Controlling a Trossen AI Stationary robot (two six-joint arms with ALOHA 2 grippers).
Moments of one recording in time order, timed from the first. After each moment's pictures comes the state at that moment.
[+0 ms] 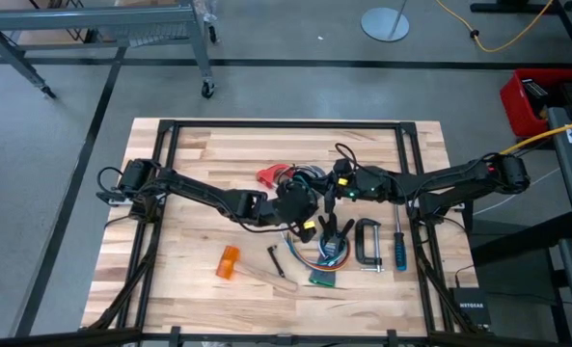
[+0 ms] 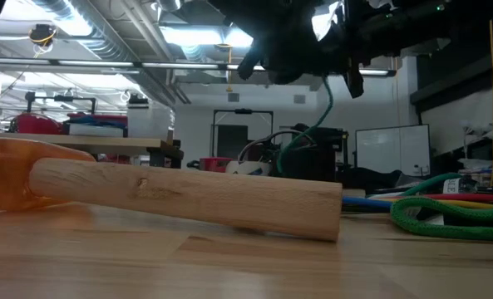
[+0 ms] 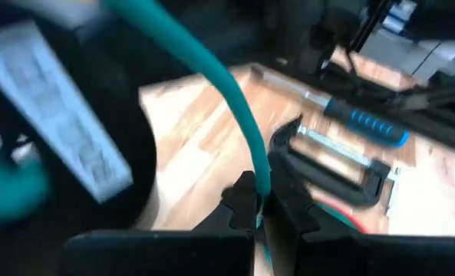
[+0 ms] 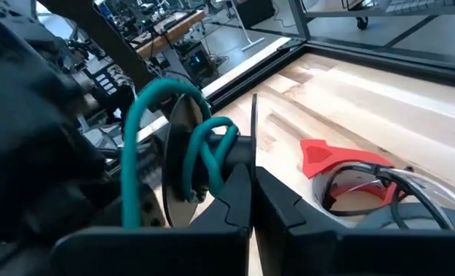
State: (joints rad) left arm -0.16 1.88 1.38 -0.04 -0.48 -0.47; right arm 0.01 1.23 0.59 0.42 0.20 0.55
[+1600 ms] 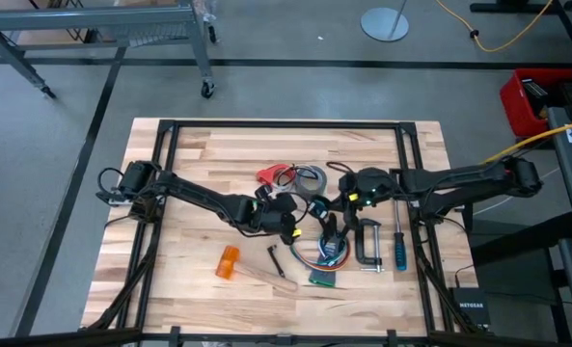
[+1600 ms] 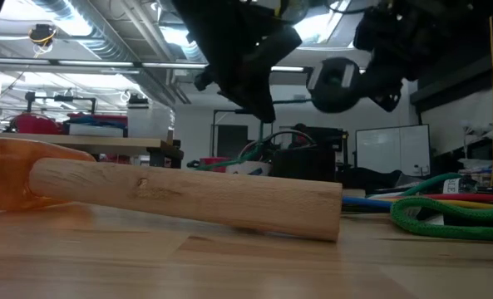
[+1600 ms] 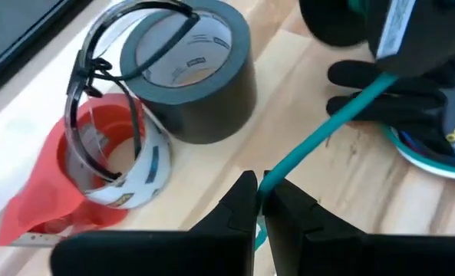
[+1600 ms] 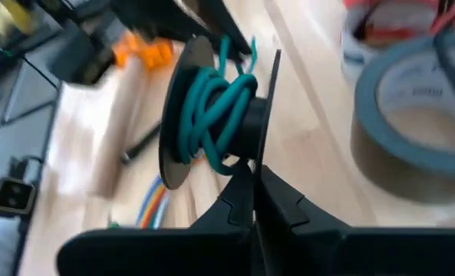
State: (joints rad) left arm -0.20 1.88 1.38 -0.49 -0.62 -0.55; right arm -0.01 1.07 0.60 -0.15 -0.14 0.39
